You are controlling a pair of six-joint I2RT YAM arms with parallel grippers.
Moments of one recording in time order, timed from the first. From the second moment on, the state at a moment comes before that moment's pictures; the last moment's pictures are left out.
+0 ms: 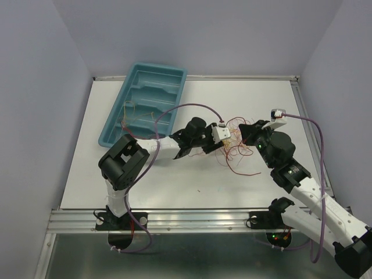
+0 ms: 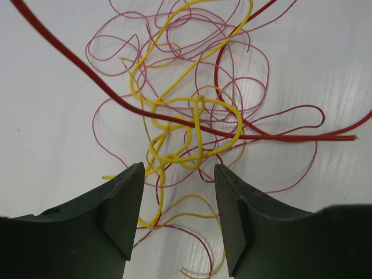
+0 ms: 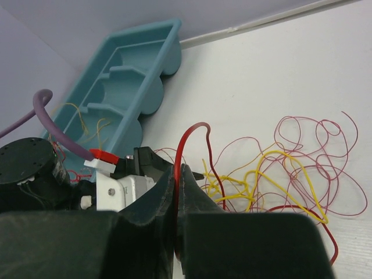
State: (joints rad) left arm -0.82 1.84 1.04 0.30 0.31 0.44; right arm 0.54 0.75 0.61 0.07 0.28 0.50
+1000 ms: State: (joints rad) left arm -0.89 1.50 1.04 0.23 0.14 0.41; right arm 0.50 0.96 0.57 0.01 0.65 0.77
